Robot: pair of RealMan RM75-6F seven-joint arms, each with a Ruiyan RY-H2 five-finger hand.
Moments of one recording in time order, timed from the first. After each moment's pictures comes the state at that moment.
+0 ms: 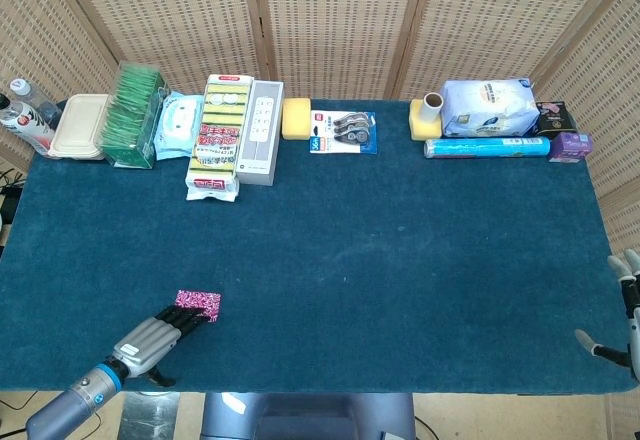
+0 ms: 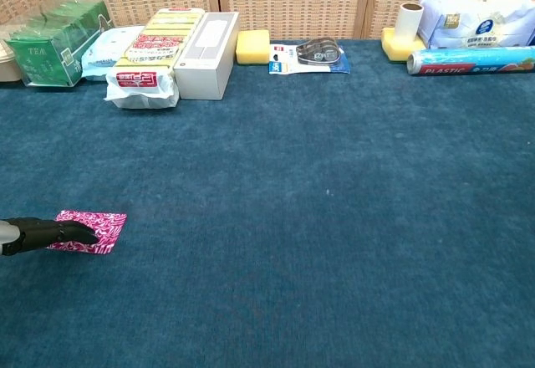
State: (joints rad) left arm -0.43 -1.20 0.16 -1.75 1.53 0.83 0.09; right arm -0.04 -0.97 0.08 -1.76 -1.45 1.57 0.02
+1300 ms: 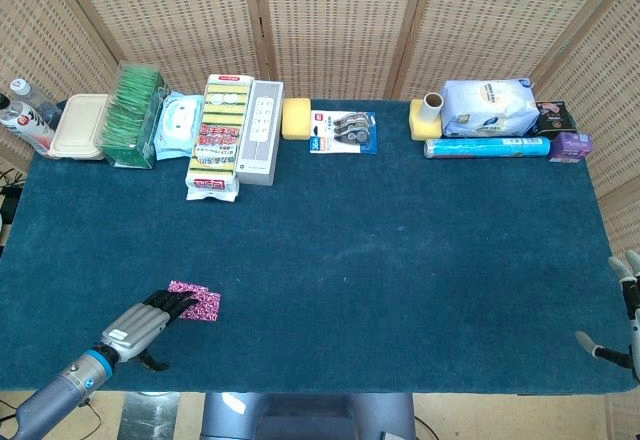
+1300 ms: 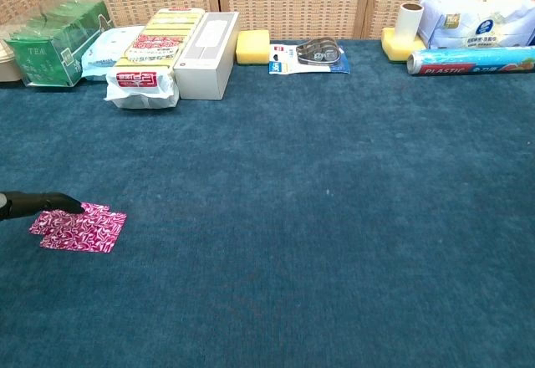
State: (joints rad) left arm -0.46 -1.15 0.15 -1.75 1.50 0.83 0.03; right arm -0.04 -0.96 0.08 -1.78 -1.45 1.56 0.03
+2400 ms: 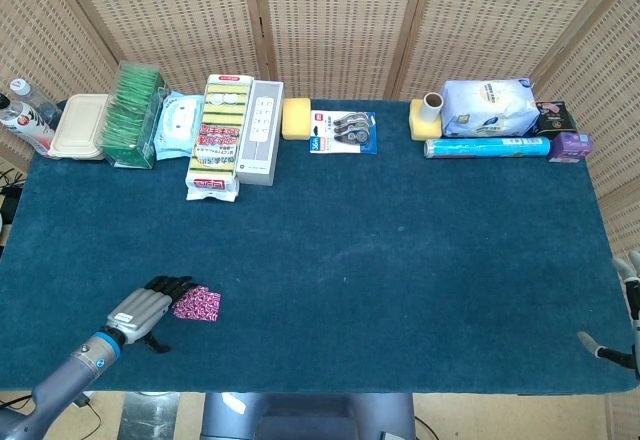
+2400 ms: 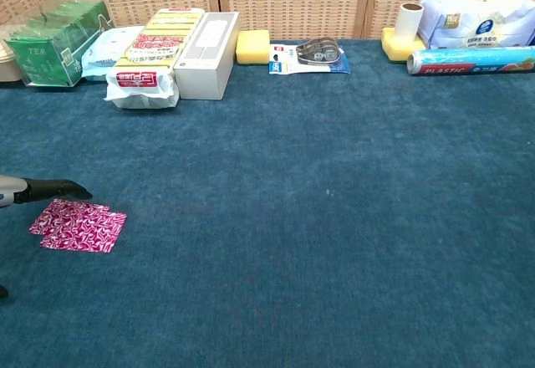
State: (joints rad) left arm -0.50 -1.20 0.10 -1.69 1.33 0.79 0.11; right arm -0.04 -0.95 0.08 -1.78 -1.44 1.56 0.04
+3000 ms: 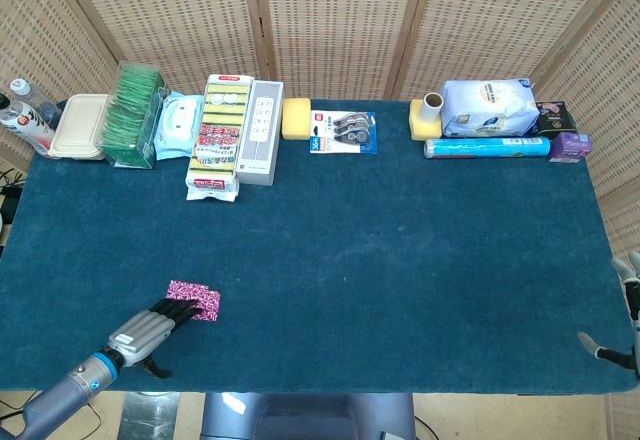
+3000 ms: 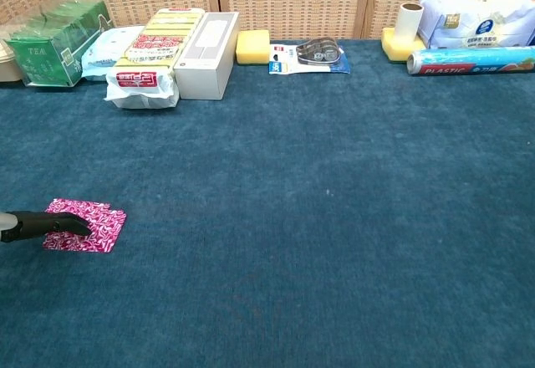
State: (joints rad) left arm -0.49 -1.19 0.18 -1.69 1.49 0.79 -0.02; right arm -0.04 -0.95 0.08 -1.78 -1.44 1.55 0.04
